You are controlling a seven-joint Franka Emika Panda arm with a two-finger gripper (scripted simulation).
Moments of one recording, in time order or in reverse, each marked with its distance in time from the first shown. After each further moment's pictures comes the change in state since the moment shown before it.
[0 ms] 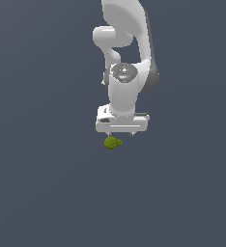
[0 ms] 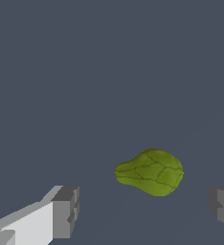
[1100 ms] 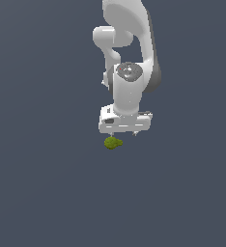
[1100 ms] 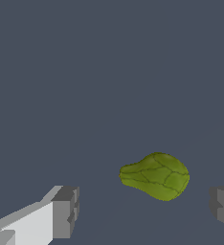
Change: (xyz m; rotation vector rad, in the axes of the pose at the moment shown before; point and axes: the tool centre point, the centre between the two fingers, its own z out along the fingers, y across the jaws) arm 0.001 -0.011 -0.001 -0.008 0.014 -0.066
